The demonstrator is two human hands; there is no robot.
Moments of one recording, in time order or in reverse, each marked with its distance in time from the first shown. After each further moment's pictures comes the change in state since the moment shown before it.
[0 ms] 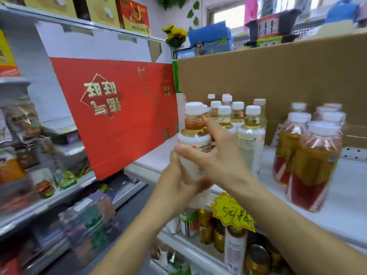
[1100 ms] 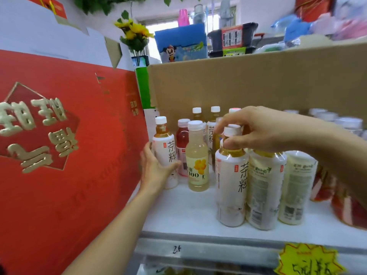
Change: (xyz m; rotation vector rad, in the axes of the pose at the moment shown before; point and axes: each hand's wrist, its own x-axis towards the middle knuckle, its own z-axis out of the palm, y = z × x) left_hand 0.262 -0.171 -0.035 0.019 0.092 0.065; right_hand 0.148 0.009 0.000 -0.910 -0.279 0.378
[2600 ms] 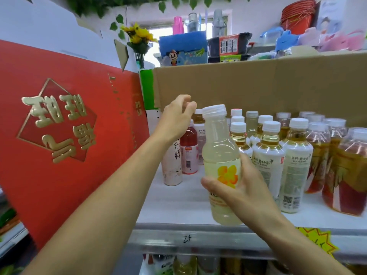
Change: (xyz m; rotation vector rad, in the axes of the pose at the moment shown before) left_hand 0.040 0.126 -0.038 -0.054 -0.307 0.293; right_hand -0.054 -0.055 0.132 0.773 0.522 0.168
